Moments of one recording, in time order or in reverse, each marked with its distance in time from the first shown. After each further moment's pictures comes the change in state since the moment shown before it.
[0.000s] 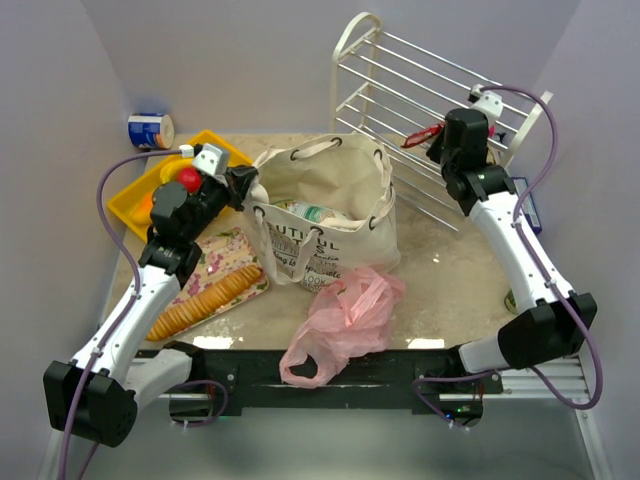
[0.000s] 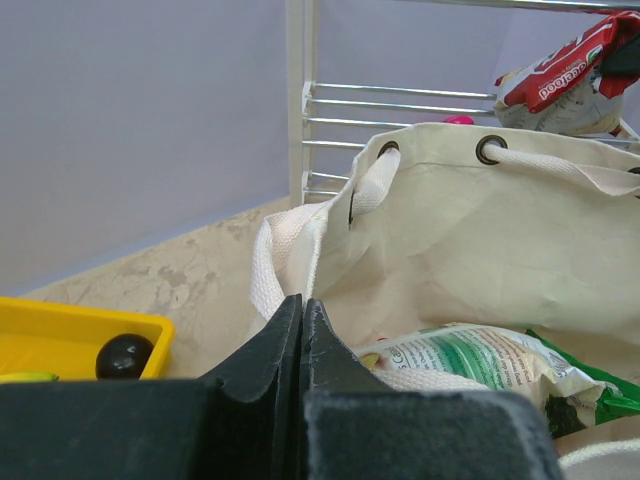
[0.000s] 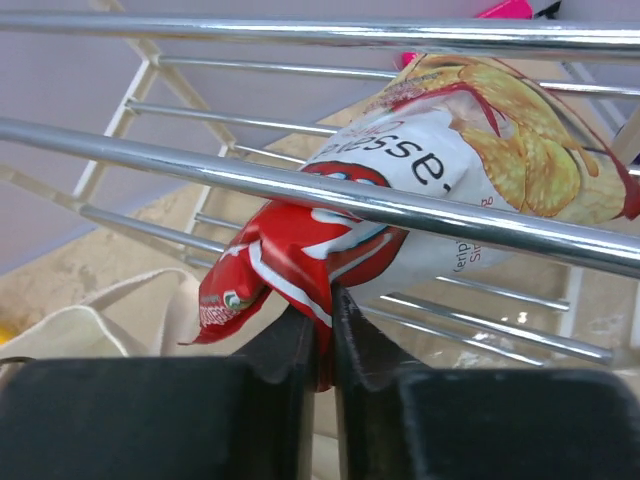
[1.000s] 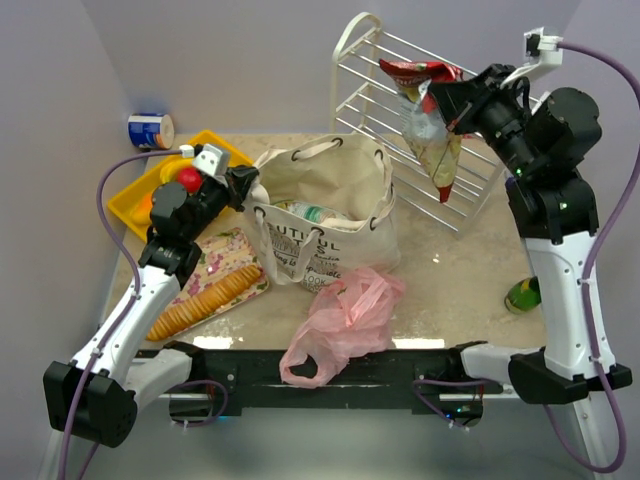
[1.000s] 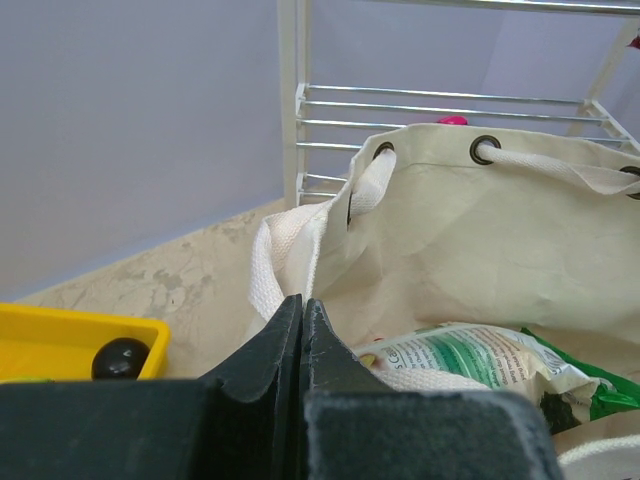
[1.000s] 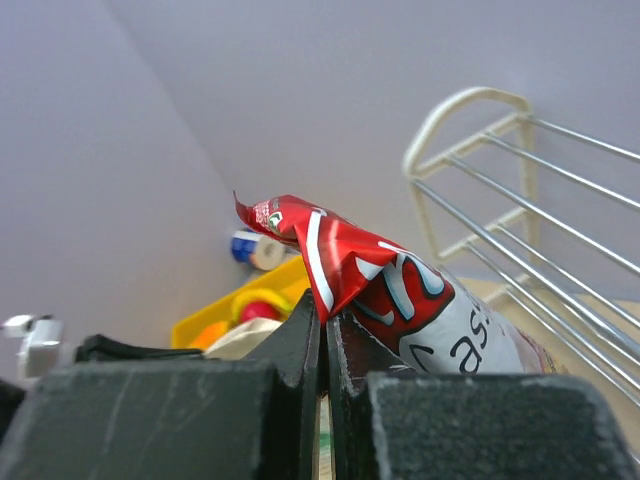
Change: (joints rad) left arm 0.000 -0.002 0.000 0.004 0.016 -0.001; right arm -0.010 -0.180 0.376 -0.054 -0.644 -0.060
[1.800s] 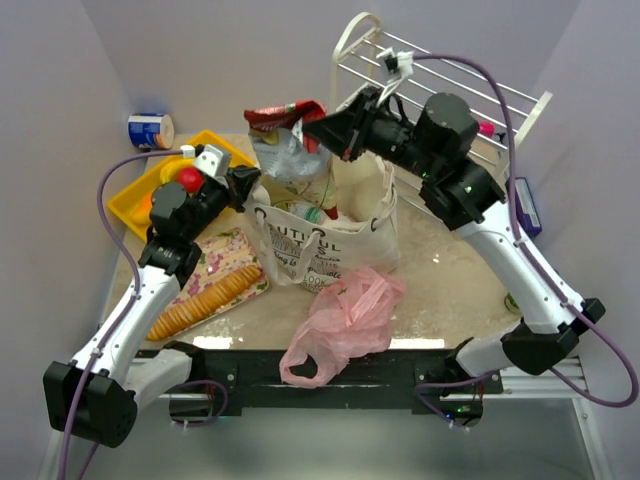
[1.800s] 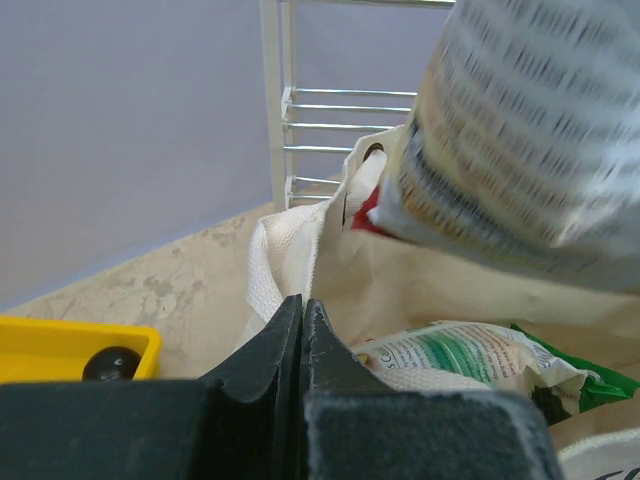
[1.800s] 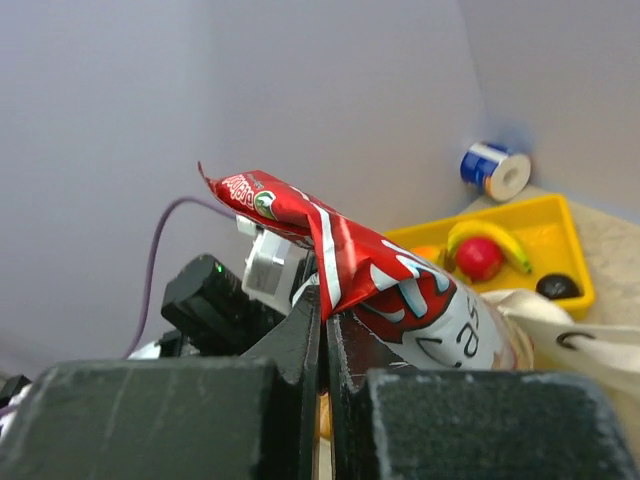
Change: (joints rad) left arm 0.000 0.000 0.000 0.007 0.034 0.000; right arm 0.418 0.193 0.019 0.221 -0.147 0.131
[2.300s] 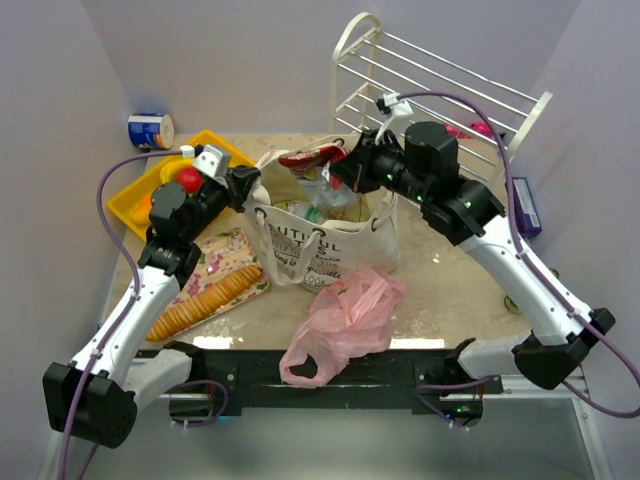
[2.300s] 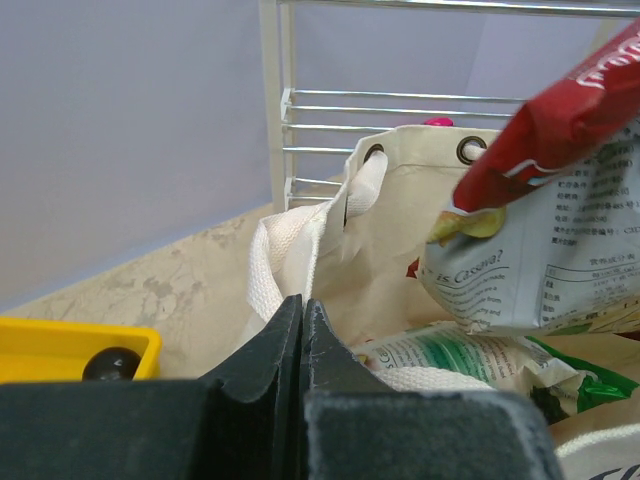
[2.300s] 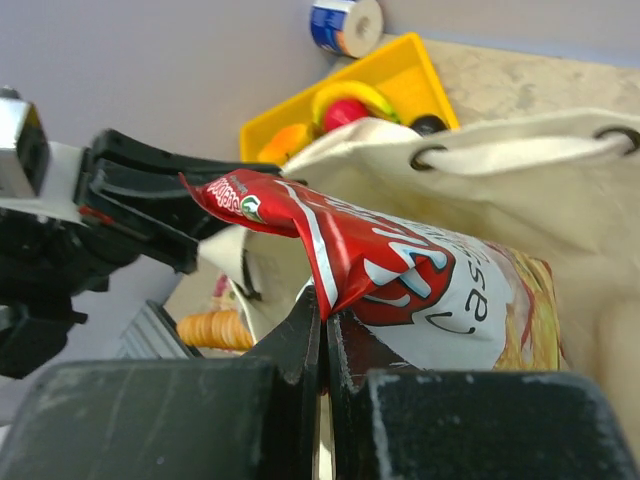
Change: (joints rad) left arm 0.000 -0.005 0.000 0.000 0.000 0.000; right arm 0.023 -0.078 -0.232 -0.218 0.213 -0.082
